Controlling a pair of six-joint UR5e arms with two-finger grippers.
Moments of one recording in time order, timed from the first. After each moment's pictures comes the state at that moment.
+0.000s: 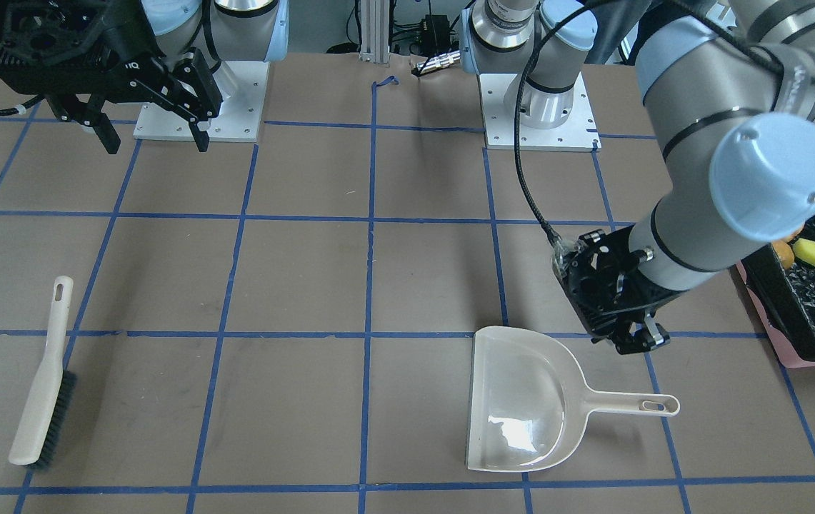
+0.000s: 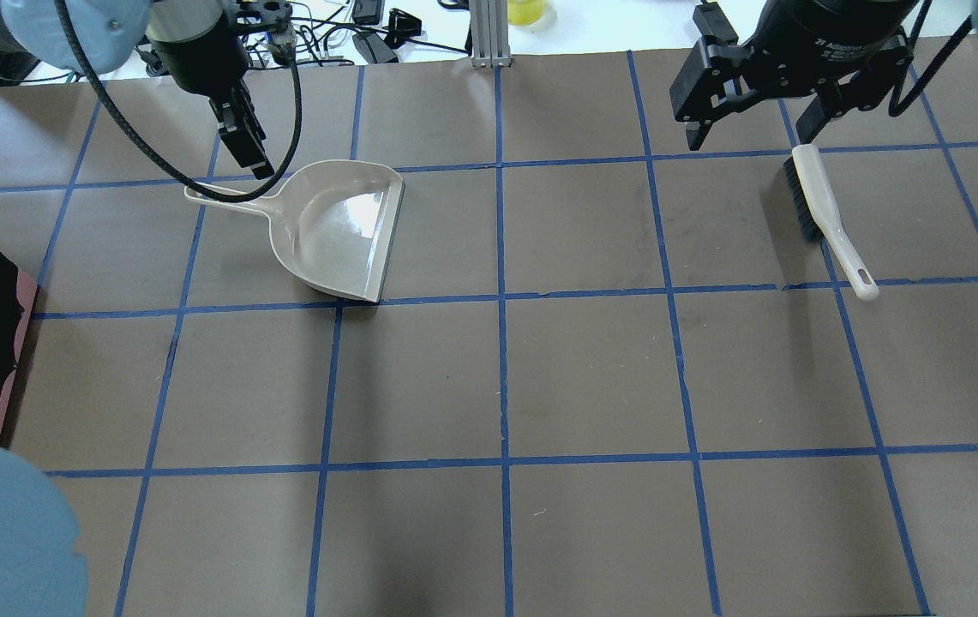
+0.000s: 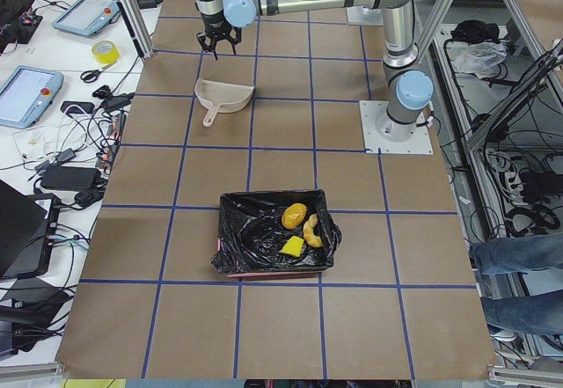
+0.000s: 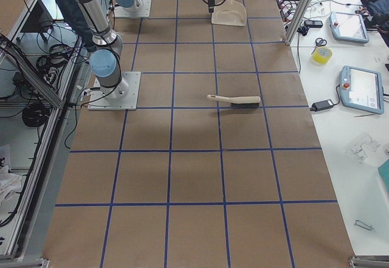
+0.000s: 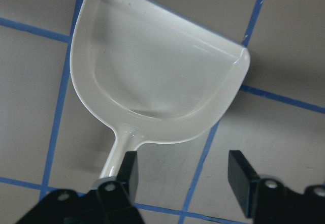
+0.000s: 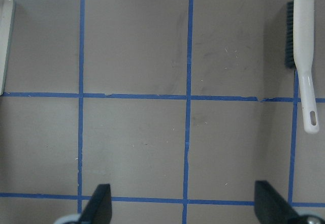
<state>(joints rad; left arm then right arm) -1.52 -1.91 -1.30 -1.60 1.55 1.19 1.61 -1.61 1.46 -1.54 -1.54 0.00</state>
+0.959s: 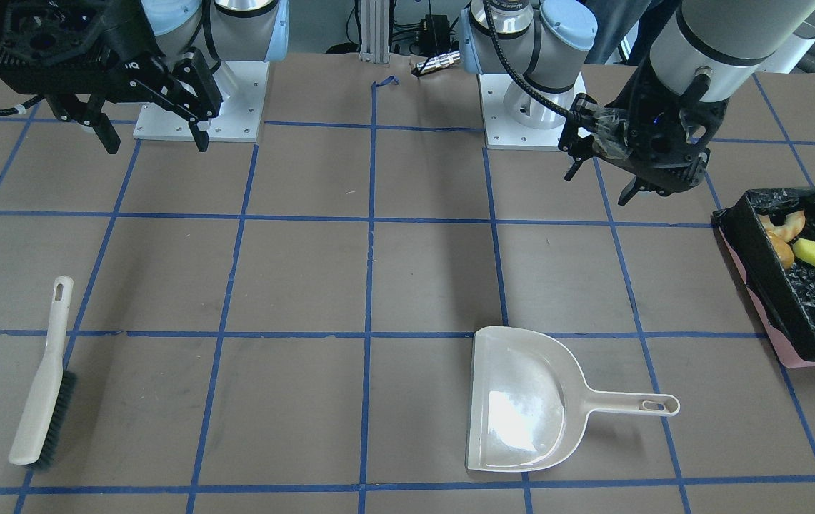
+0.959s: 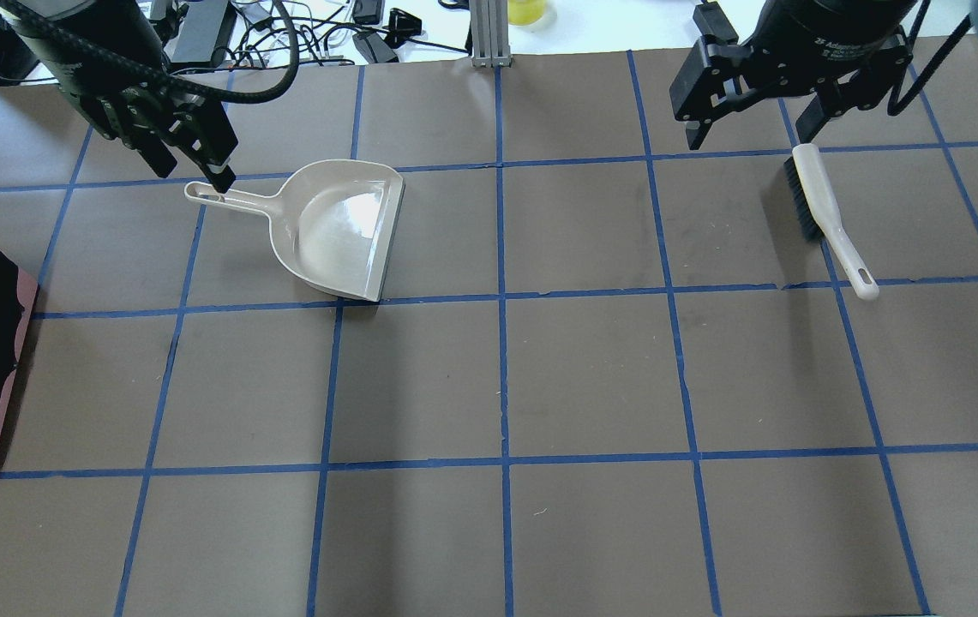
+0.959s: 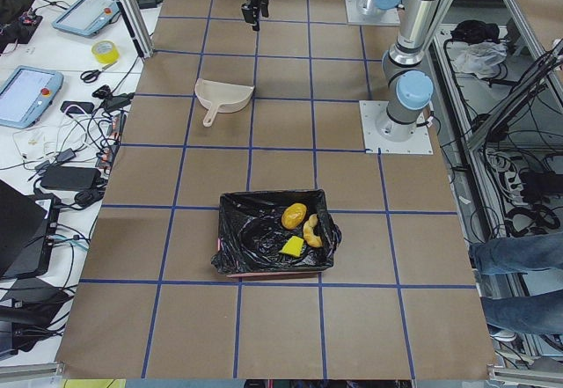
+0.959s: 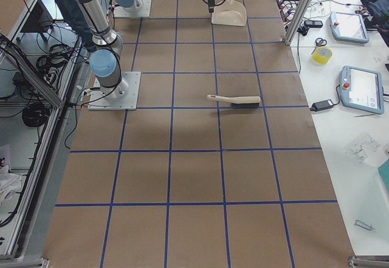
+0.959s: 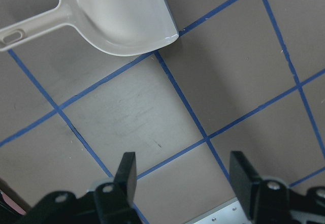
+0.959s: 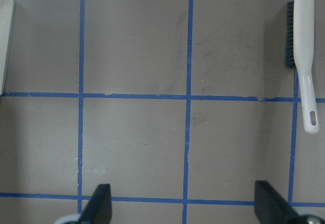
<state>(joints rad) -1.51 -1.65 -1.36 -1.77 1.54 0.37 1.61 -1.61 1.46 -1.54 -1.54 0.00</state>
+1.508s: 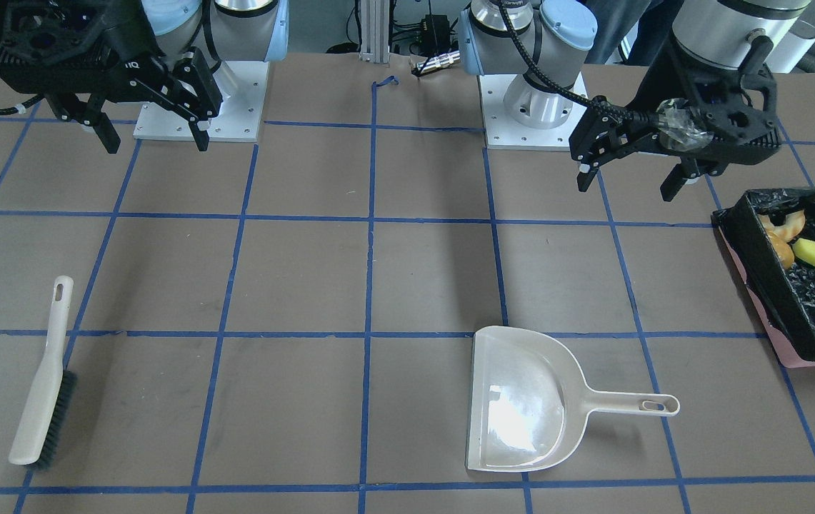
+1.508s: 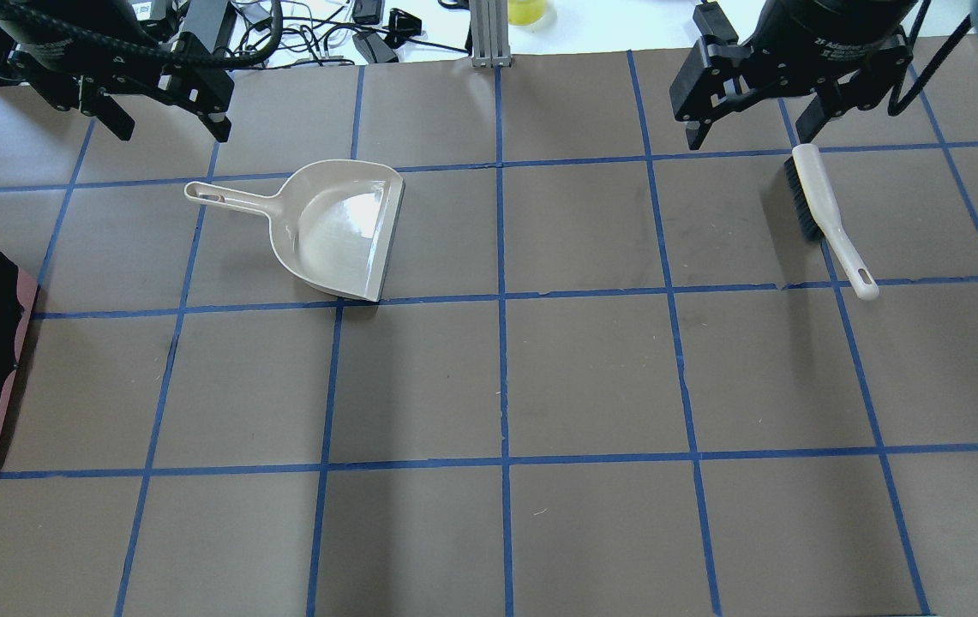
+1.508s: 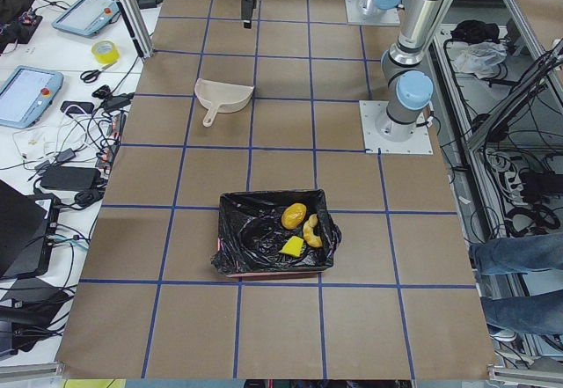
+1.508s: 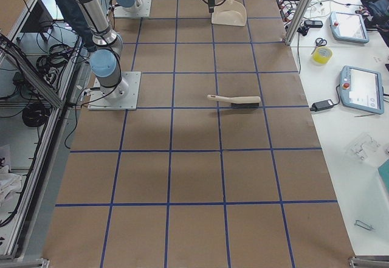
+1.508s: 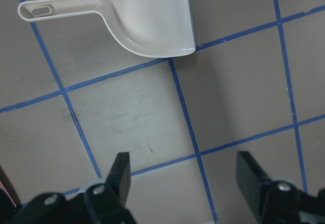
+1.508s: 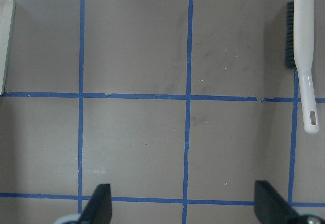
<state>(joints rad) -1.50 -1.61 -1.41 -1.62 1.54 0.16 1.61 -1.61 1.46 -1.54 -1.54 0.00</state>
